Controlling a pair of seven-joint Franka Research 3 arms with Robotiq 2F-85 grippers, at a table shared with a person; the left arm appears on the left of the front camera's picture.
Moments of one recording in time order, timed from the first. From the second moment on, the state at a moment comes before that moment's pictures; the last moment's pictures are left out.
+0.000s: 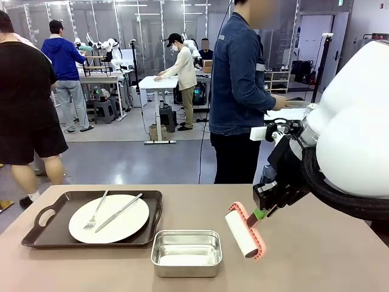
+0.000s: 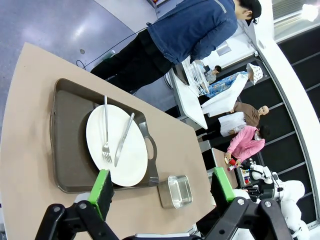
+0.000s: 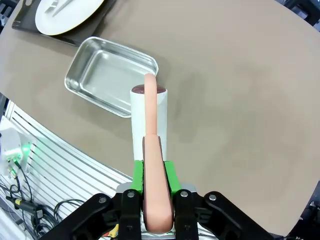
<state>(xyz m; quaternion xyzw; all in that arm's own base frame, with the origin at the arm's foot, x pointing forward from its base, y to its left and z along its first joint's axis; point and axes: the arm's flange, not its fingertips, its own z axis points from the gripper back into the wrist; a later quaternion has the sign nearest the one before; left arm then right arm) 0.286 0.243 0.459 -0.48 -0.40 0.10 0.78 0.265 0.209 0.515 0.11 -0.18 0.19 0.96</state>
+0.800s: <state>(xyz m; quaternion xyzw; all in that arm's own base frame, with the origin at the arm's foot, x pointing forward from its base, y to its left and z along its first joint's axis) 0.287 0.243 0.459 -0.48 -0.39 0.10 0.78 0.368 0.109 0.474 0.29 -0.15 0.10 0.94</state>
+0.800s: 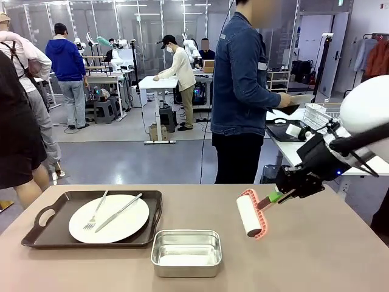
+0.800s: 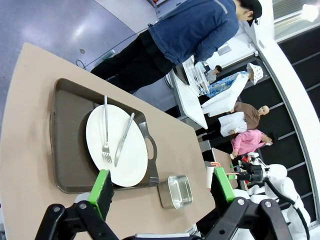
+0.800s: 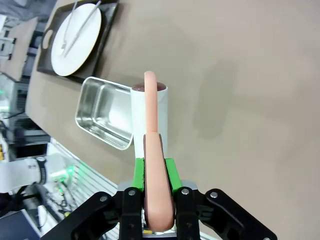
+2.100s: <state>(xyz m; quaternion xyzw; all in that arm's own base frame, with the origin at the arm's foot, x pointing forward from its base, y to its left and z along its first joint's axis) 0.287 0.243 0.459 -0.48 -0.39 0.10 0.78 0.485 0.075 0.356 0.36 -0.03 0.01 0.93</state>
